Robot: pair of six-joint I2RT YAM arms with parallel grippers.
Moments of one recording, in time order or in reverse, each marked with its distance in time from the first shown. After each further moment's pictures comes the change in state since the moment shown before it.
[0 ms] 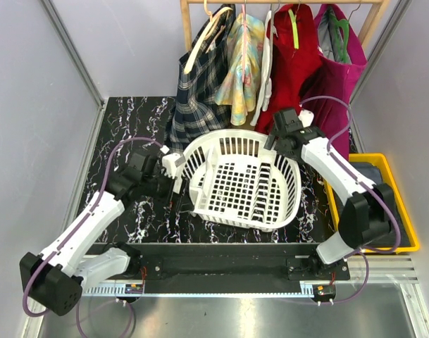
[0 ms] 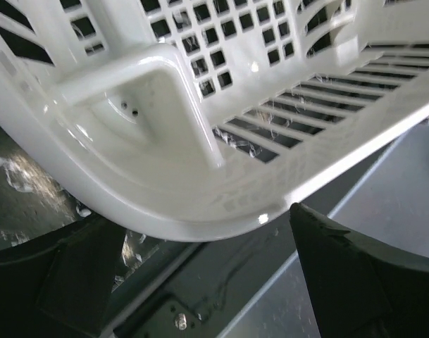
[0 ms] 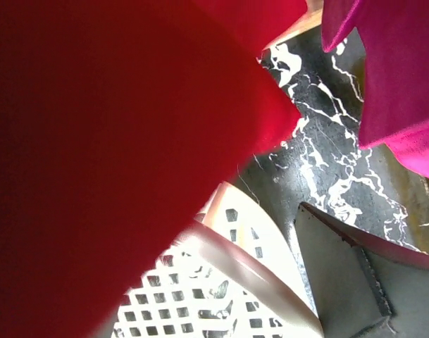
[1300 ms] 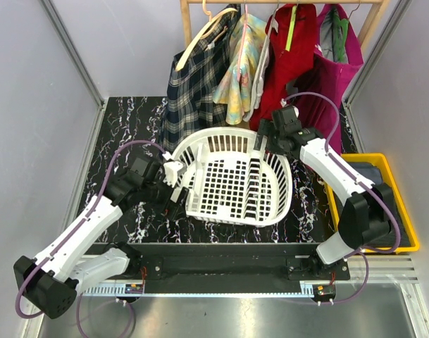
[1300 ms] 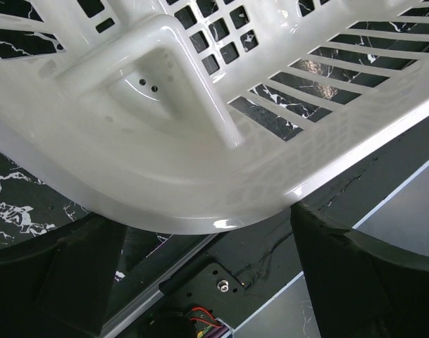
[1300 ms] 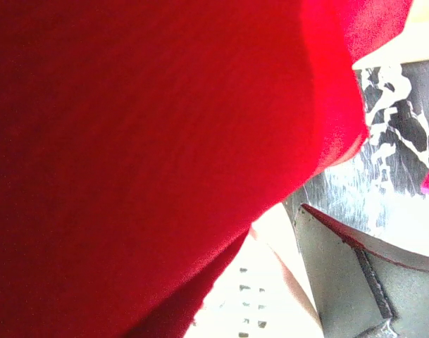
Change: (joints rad) left arm -0.083 -0.035 0.029 -0.159 -0.186 0.113; right arm 0.018 -0.023 -0.021 0.123 -0.240 -0.168
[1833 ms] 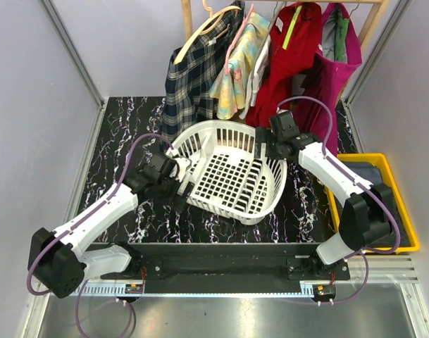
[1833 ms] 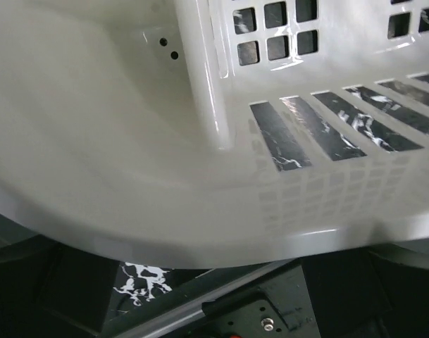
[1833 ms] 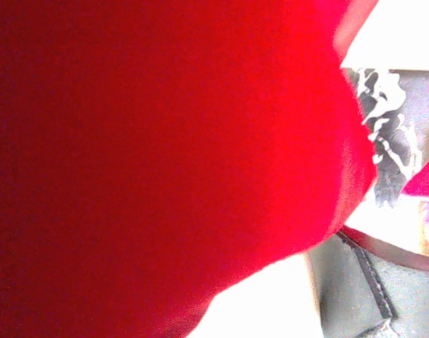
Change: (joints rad) left arm -0.041 0.167 -0.027 0.134 -0.294 -0.025; right arm 0.010 -0.005 -0.059 0.047 -0.006 -0.159
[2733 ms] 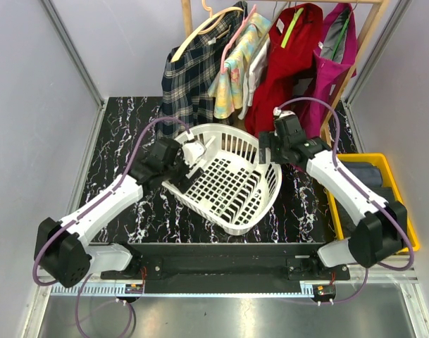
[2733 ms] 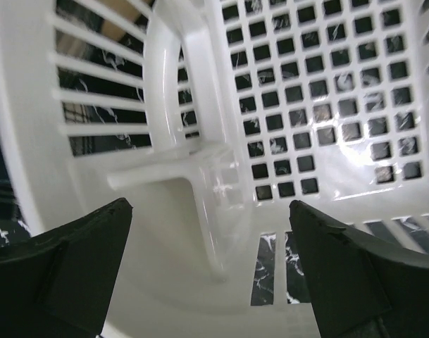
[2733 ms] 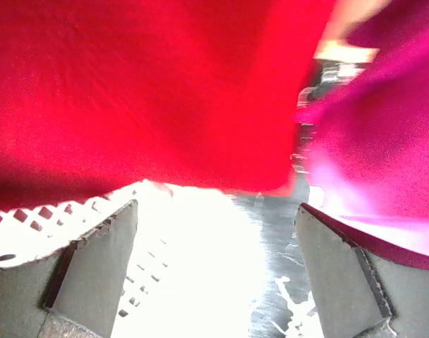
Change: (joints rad) left arm 0.006 0.092 0.110 0.285 -0.015 0.360; right arm 0.023 -0.122 -0.040 -0.069 -0.007 -0.087
